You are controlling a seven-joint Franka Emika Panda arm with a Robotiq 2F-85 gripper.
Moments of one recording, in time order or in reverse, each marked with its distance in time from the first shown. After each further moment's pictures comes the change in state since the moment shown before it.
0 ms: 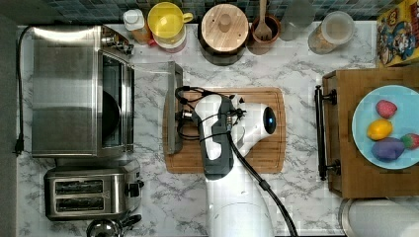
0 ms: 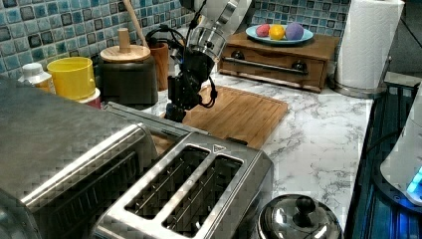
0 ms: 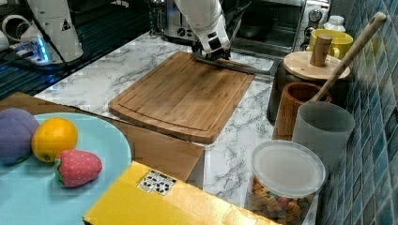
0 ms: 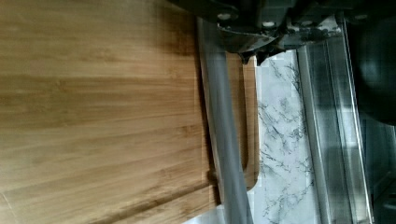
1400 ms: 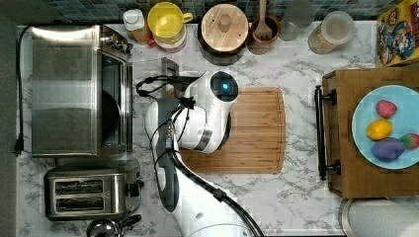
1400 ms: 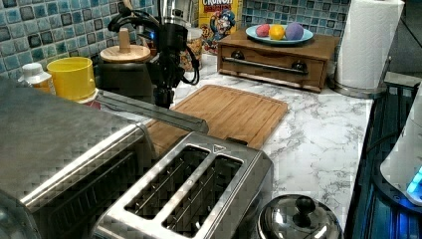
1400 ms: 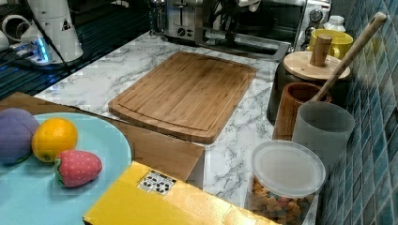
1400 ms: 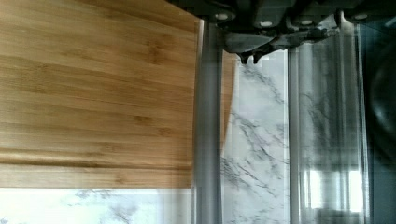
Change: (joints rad) arm 0.073 -0.080 0.062 0.129 -0.559 -0.030 0.411
